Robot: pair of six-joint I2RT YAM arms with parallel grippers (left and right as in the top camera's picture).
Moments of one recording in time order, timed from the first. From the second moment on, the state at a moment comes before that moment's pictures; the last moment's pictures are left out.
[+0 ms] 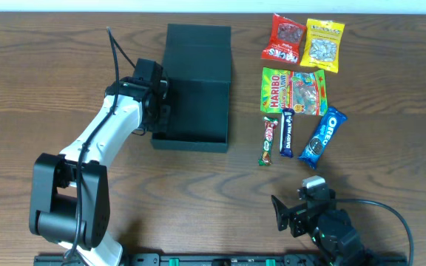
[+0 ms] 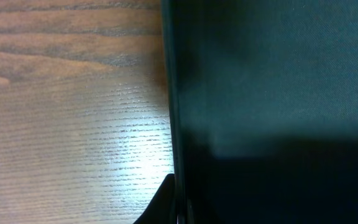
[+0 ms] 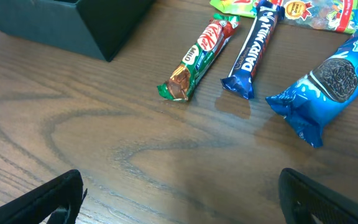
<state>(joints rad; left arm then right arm) -0.23 1.79 1.23 -0.79 0.00 -0.07 0.61 0.01 0.18 -0.77 0.16 0.25</state>
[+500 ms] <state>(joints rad) -0.34 1.79 1.23 -0.76 -0.01 -0.26 0.61 0.01 0.18 -0.77 0.16 0.25</state>
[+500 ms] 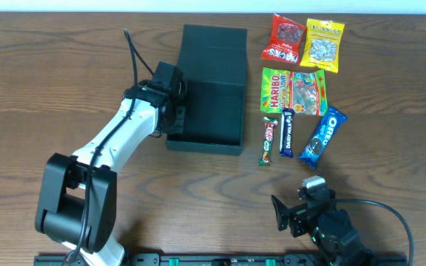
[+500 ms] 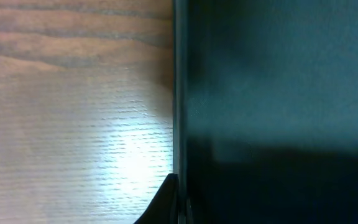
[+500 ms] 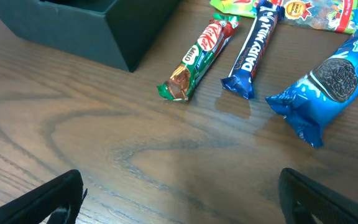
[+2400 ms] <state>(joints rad) -0.38 1.63 1.56 -1.02 -0.01 -0.36 0.61 0.01 0.17 -0.32 -0.20 0.81</state>
